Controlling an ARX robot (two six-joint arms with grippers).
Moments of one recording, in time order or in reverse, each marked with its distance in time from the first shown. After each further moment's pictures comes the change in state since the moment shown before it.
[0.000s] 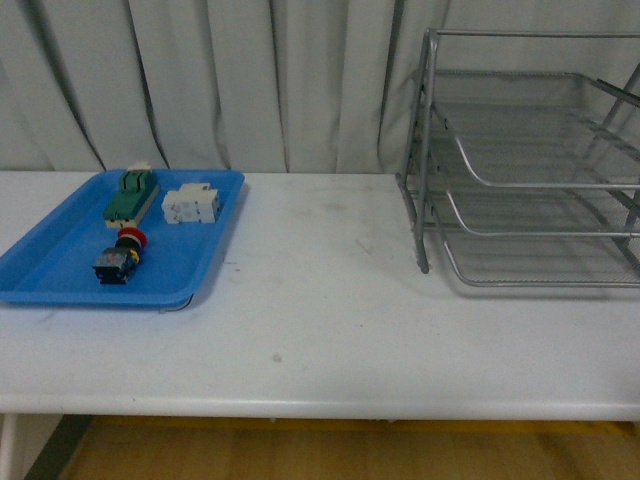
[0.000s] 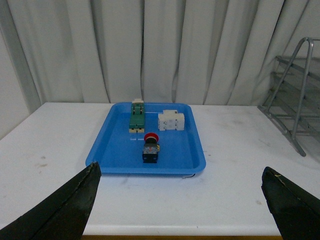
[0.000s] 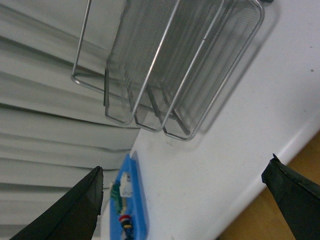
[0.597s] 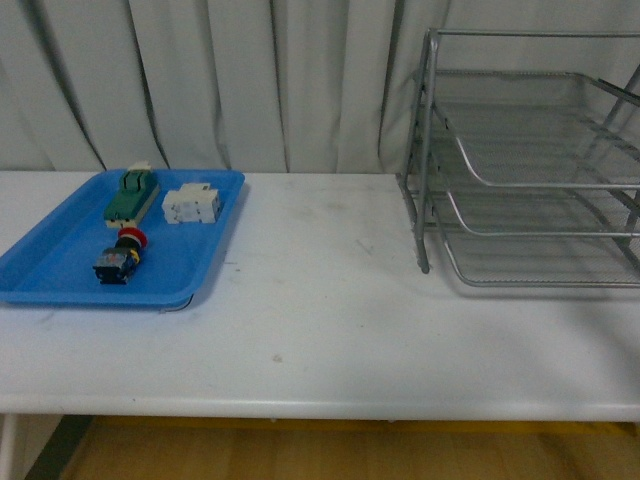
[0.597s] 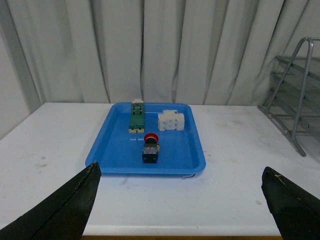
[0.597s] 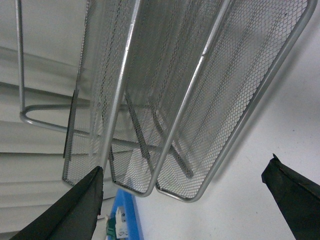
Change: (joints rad) left arm 0.000 0.000 0.000 0.000 0.000 0.000; right arm -0.013 0.824 0.489 0.304 -0.006 0.119
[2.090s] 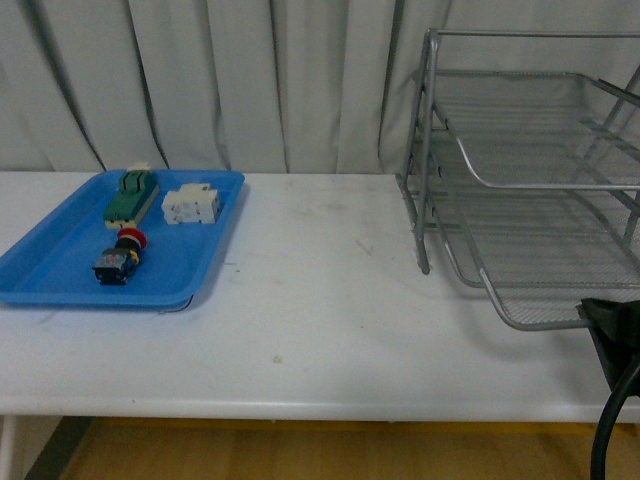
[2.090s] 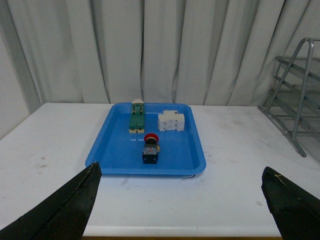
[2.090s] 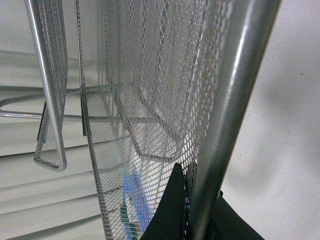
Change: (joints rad) left arm 0.000 0.000 0.000 0.000 0.000 0.000; right arm 0.129 0.164 -0.028 0.107 0.080 0.217
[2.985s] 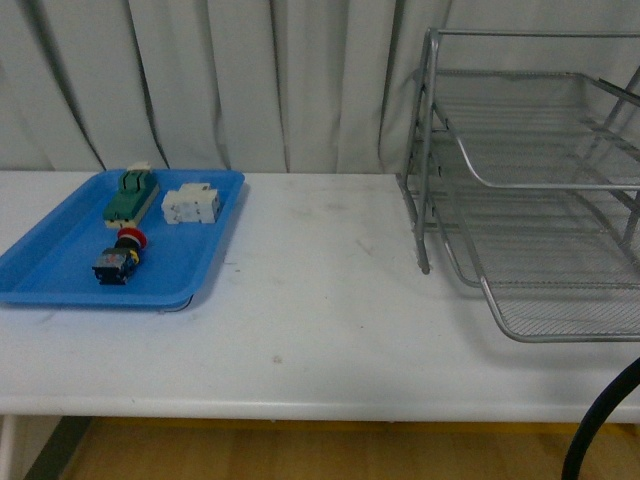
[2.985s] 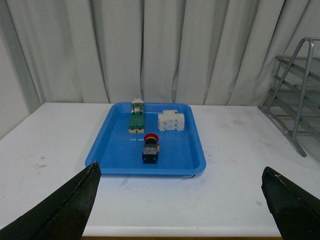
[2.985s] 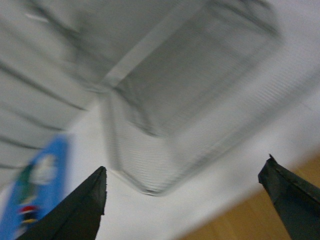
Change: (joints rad) left arm 0.000 0.000 0.000 0.000 0.000 0.000; right arm 0.238 -0.687 -0.286 -0.379 0.359 -0.660
